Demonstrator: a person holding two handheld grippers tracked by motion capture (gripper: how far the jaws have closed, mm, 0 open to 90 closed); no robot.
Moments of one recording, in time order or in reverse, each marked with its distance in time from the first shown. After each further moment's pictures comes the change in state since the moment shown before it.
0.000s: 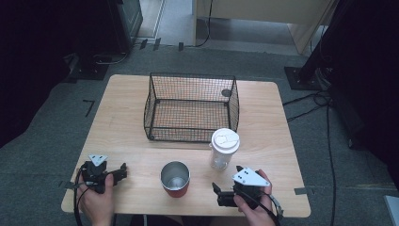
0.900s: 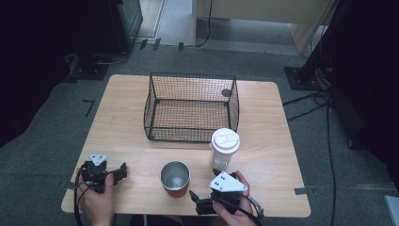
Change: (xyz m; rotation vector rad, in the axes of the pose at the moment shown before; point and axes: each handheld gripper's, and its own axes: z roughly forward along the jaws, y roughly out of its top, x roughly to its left) left arm 0.000 0.001 0.001 0.000 0.001 0.000; right arm 0.051 0.014 0.014 -0.036 0.142 -0.070
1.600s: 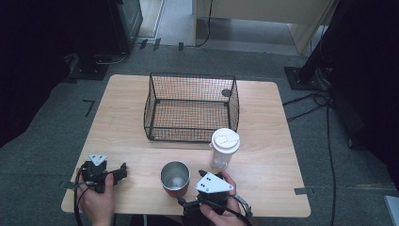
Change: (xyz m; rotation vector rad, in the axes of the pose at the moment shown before) left arm 0.000 0.000 0.000 0.000 0.000 -0.002; right arm 0.024 0.012 0.017 -0.006 0.083 -0.025
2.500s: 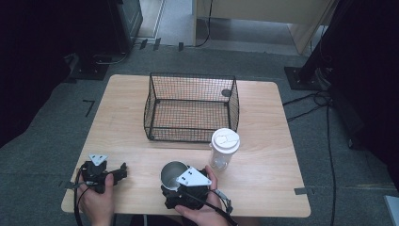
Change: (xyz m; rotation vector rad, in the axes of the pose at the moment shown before) left arm 0.000 0.000 0.000 0.000 0.000 0.000; right arm 0.019 0.013 0.044 0.003 -0.074 0.039
